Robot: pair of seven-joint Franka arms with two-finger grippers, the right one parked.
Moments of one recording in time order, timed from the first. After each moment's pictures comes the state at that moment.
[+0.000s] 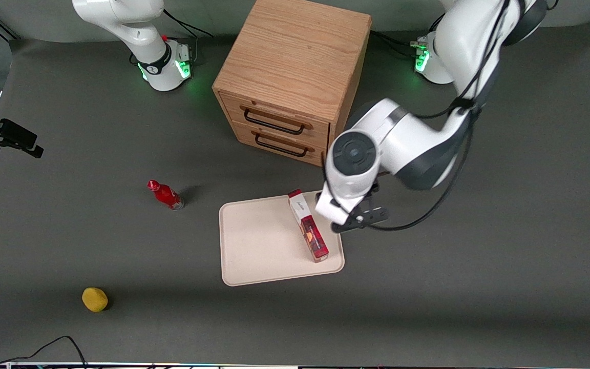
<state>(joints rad) -0.24 0.64 -0.52 -1.14 0.26 1.58 -0.91</state>
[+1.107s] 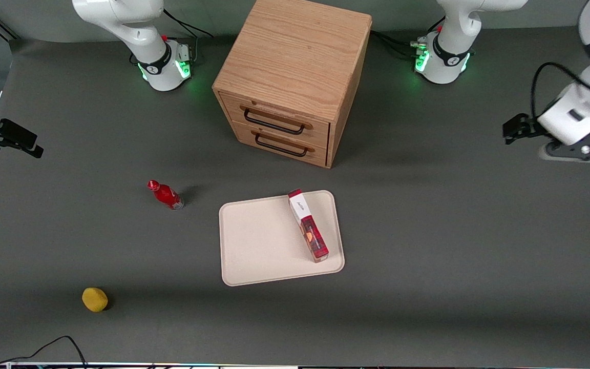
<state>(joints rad) -0.15 -0.11 0.10 -1.83 0.08 1.65 0.05</state>
